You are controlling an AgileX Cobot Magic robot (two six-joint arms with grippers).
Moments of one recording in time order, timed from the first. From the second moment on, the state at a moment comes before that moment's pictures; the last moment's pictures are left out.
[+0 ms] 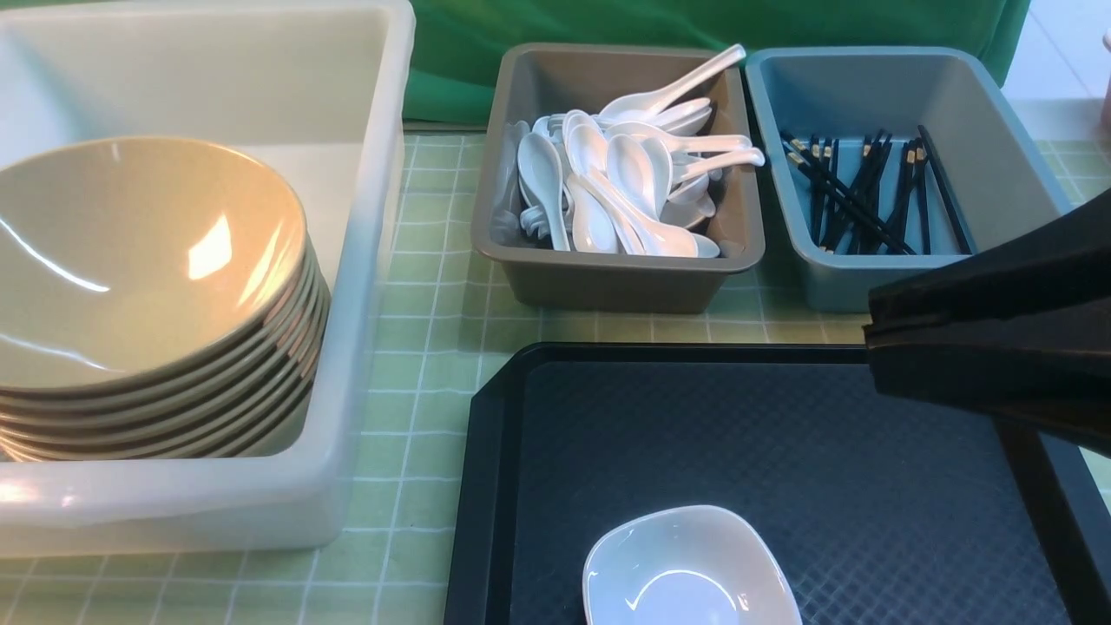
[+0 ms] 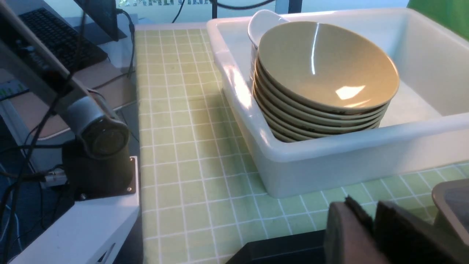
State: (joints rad) right arm 0.36 0.89 -1.02 0.97 0.87 -1.12; left arm 0.30 1.13 -1.22 0.32 1.04 -0.38
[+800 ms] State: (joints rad) right arm 0.36 0.89 -1.02 0.97 1.03 -1.09; left arm -0.70 1.78 -1.14 -0.42 0.94 -0.09
